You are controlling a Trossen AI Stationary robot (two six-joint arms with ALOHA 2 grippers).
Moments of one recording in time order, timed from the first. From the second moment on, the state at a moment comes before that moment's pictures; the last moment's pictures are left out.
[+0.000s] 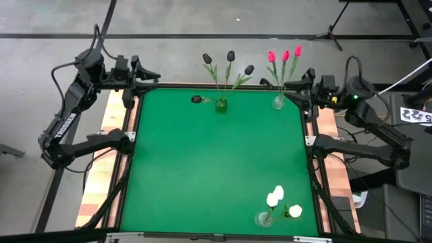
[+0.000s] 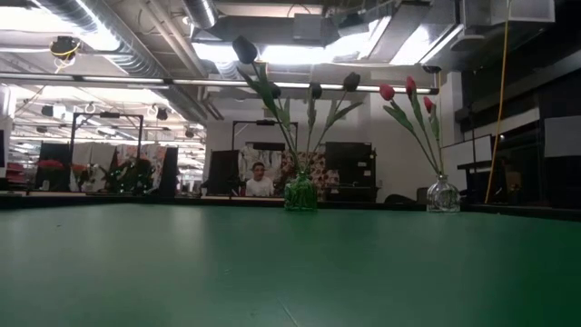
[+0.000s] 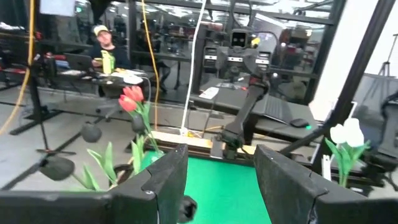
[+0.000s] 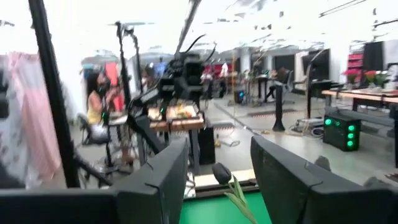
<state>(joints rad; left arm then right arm) 0.93 0.81 1.20 -0.45 0.82 -0.05 -0.50 0.69 0.99 -0.08 -0.40 0.14</state>
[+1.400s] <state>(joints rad) 0.93 0.24 0.51 -0.12 0.78 -0.51 -0.50 0.32 0.34 0.30 -0.45 0.33</state>
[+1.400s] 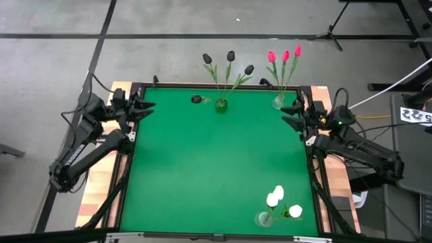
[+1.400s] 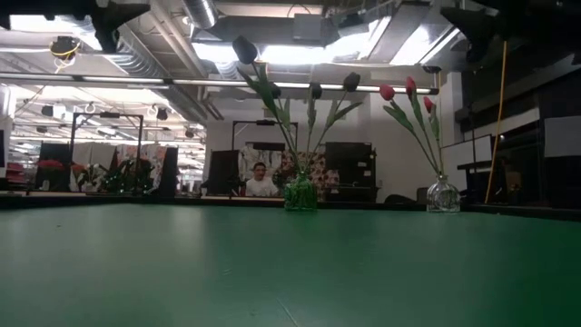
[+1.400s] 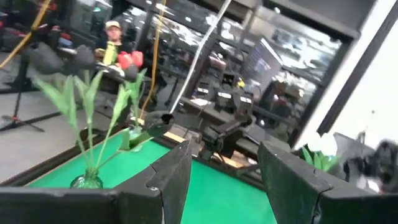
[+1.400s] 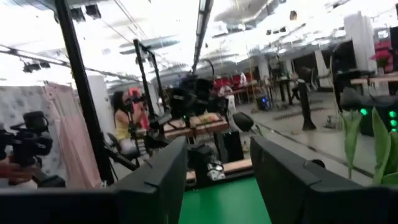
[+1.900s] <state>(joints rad) 0.93 0.02 0.43 -0.52 0.64 -0.53 -0.11 0.28 0.14 0.48 -0.05 0.30</state>
